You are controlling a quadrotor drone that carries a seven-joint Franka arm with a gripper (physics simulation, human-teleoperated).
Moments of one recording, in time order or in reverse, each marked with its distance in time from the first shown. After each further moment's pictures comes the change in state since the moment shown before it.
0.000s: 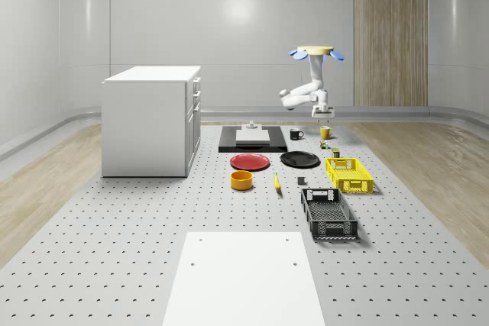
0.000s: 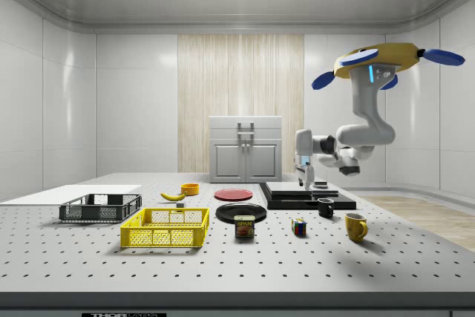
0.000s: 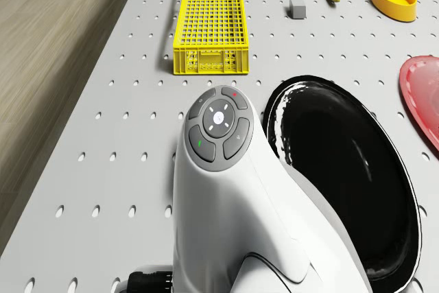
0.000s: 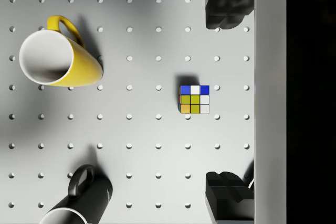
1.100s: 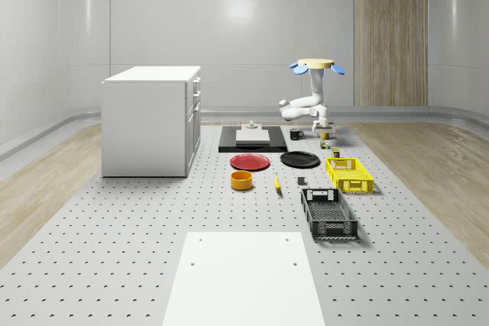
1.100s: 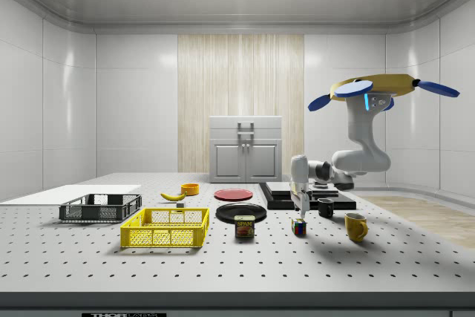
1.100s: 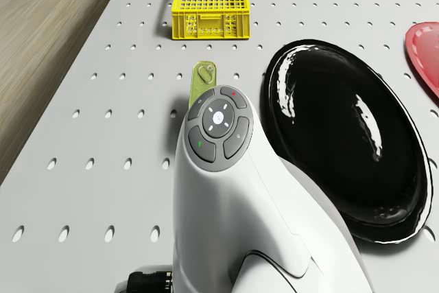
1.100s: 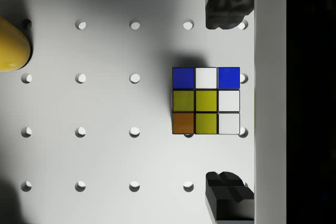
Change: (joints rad) arm -0.034 -0.103 0.030 0.007 0.053 0.094 0.032
